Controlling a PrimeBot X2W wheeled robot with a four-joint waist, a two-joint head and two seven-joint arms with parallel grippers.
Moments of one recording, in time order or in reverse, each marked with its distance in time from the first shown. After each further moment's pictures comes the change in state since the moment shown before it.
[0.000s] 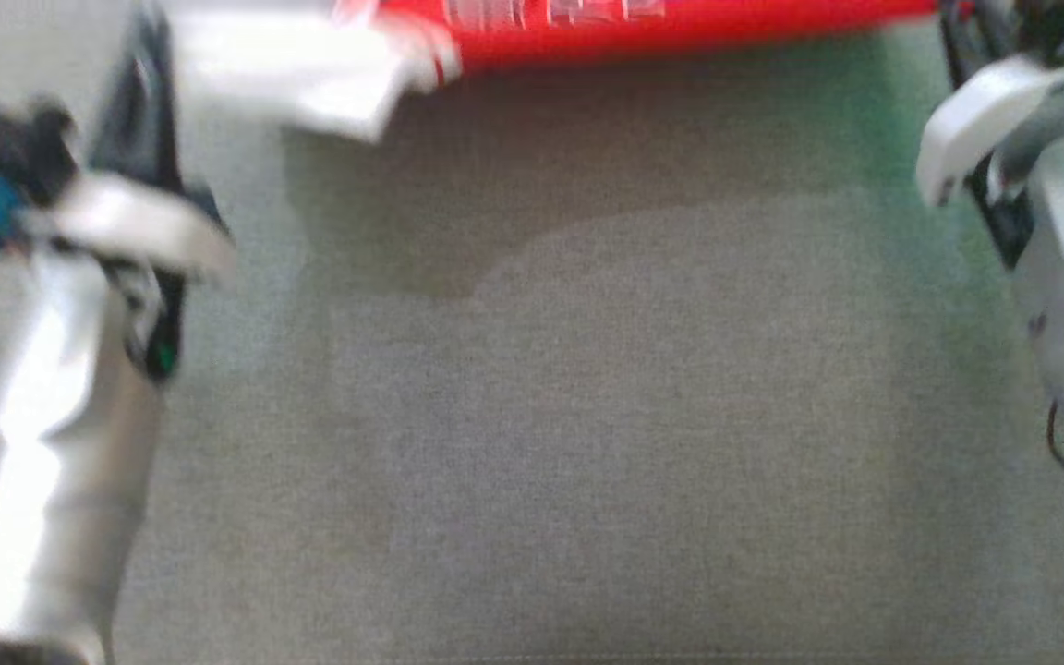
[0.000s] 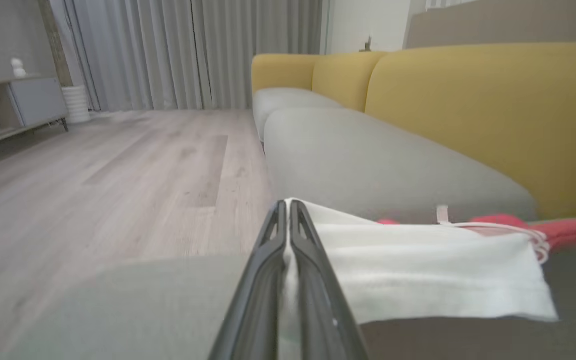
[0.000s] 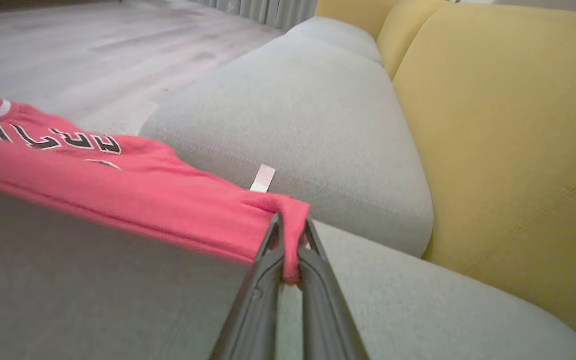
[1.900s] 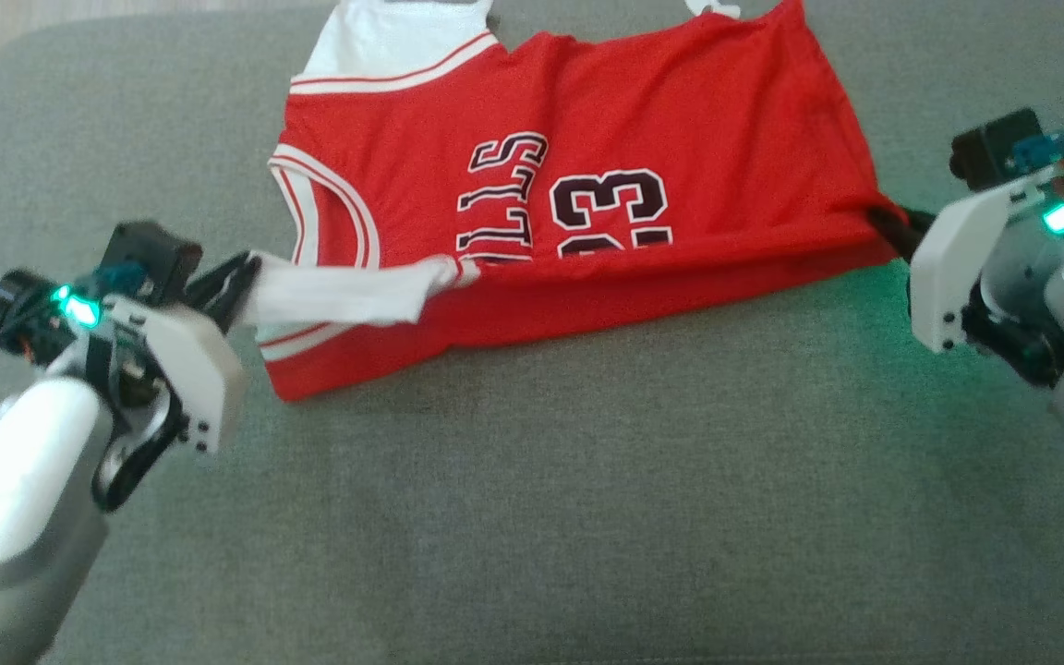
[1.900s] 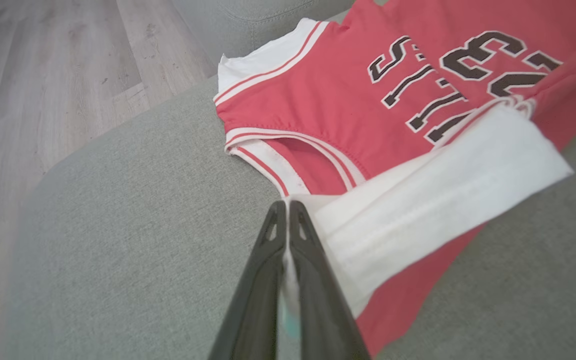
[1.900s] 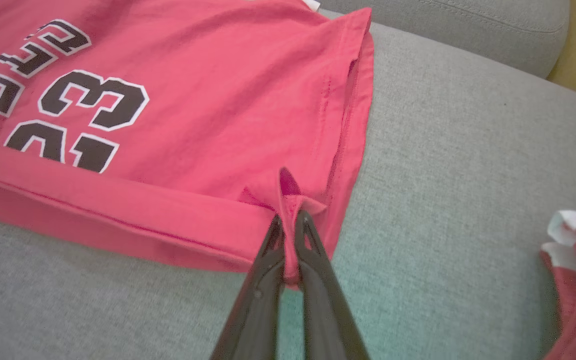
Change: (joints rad) left arm 0.281 0.302 -0.306 -0.465 -0.091 0.016 0.626; right arm 0.277 -0.295 0.539 -0.515 0.746 0.000 0.588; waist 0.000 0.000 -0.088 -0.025
